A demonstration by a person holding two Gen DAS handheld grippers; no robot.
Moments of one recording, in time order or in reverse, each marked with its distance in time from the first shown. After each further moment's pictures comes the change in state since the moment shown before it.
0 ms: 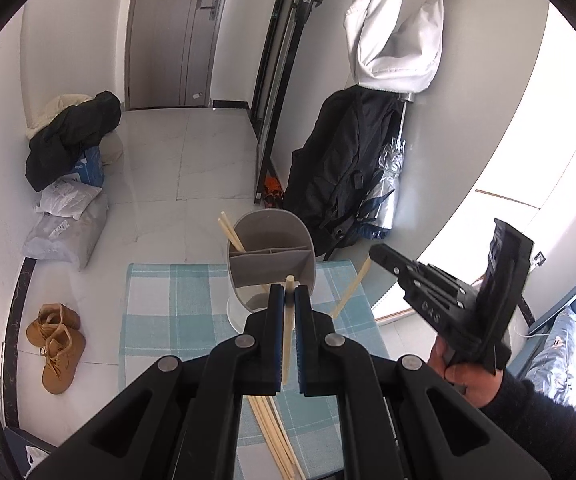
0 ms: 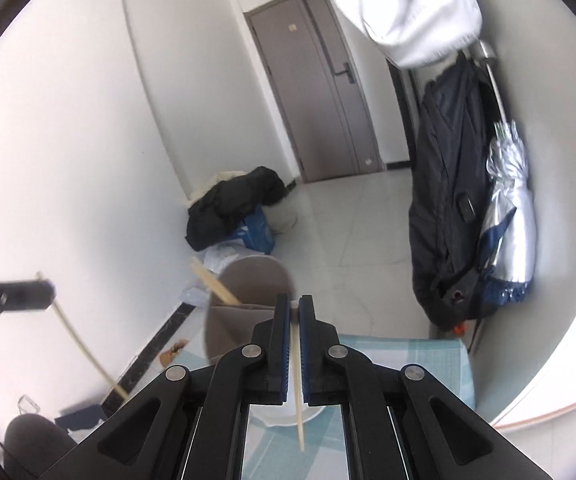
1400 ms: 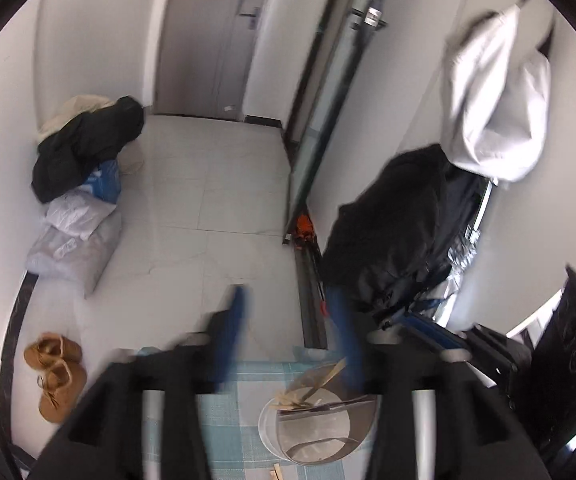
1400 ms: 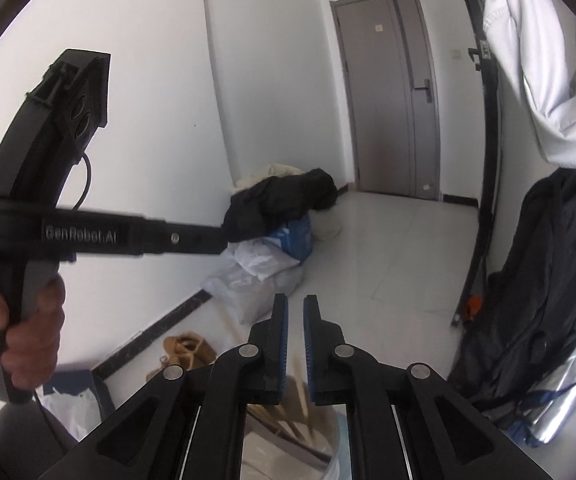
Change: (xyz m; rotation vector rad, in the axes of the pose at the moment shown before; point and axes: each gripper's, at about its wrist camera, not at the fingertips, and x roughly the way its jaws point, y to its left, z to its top) left arm 0.075 0.077 0.097 -0.136 -0.072 0.082; right arm 0.091 0.043 0.088 -0.247 0.047 0.124
